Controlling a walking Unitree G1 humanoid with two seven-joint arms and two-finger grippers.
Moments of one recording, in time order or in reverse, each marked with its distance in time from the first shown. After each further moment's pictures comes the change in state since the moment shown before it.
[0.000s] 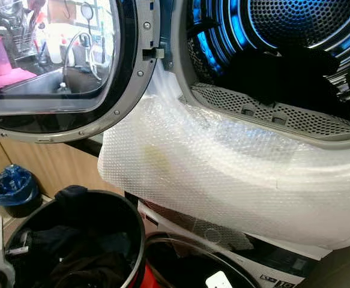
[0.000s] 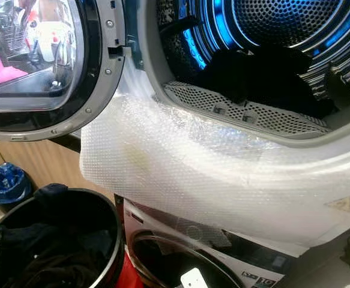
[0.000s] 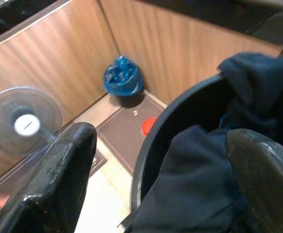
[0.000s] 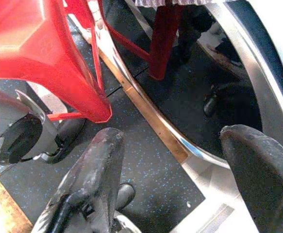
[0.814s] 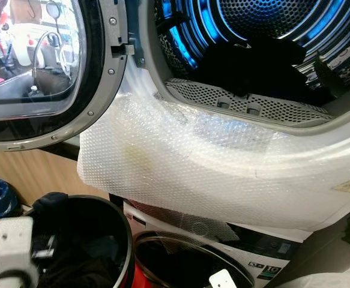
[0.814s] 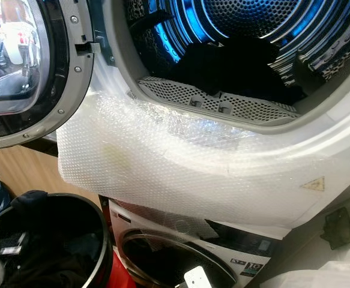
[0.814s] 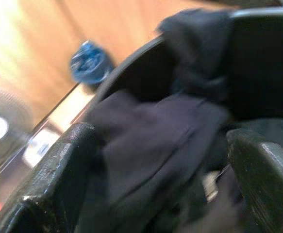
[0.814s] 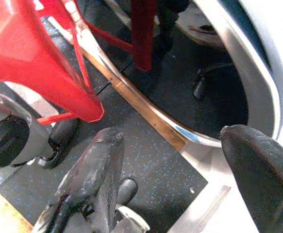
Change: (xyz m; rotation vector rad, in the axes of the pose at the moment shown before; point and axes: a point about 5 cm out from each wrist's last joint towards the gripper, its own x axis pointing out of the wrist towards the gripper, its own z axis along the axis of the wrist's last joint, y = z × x) left arm -0.008 -0.012 -0.028 0.038 0.110 -0.044; right arm 0.000 -0.002 -0.001 0.025 0.002 -0.023
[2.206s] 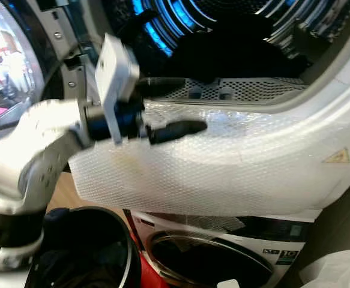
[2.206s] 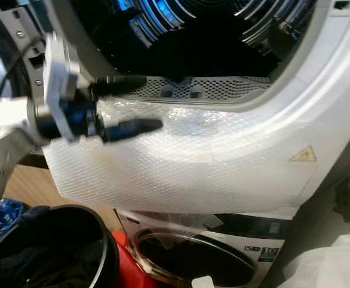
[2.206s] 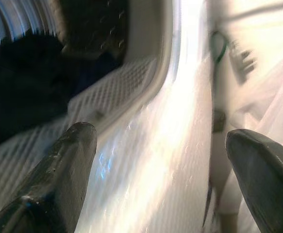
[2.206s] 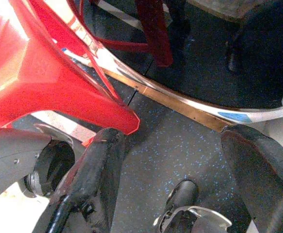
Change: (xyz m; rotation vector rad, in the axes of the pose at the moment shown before) left arm -0.034 -0.116 0.215 0.291 -0.882 -1.519; right arm -0.004 0.015 -0.016 0.207 0.010 -0.076
